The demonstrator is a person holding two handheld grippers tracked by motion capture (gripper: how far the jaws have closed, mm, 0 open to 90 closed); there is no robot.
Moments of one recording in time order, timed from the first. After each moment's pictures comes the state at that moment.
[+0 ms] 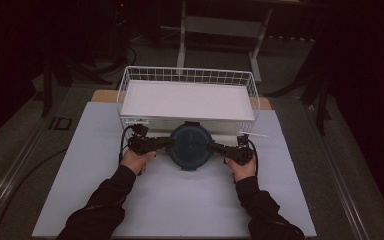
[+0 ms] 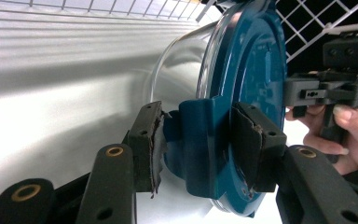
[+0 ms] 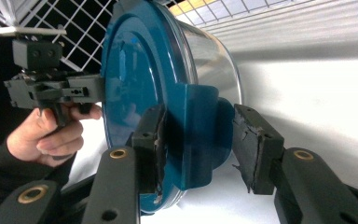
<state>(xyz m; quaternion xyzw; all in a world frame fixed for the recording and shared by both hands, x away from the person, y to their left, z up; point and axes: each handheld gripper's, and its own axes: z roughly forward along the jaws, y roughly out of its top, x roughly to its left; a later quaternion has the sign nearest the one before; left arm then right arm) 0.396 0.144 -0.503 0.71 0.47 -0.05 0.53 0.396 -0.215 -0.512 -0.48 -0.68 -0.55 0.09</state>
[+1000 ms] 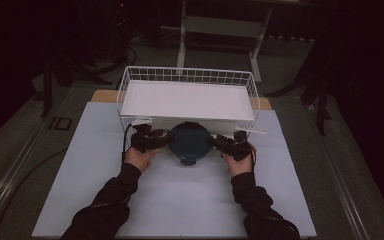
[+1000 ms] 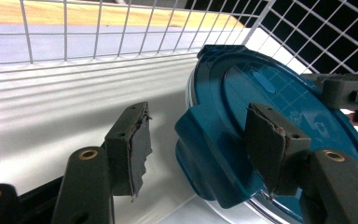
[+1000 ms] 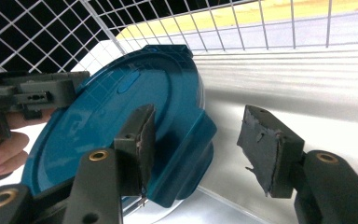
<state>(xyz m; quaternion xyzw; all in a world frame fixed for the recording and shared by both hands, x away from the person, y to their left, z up) 0.397 0.131 -0.498 0.71 0.48 0.09 0.51 0.403 -0.202 -0.501 -0.48 -0.70 -0.53 -0.05</state>
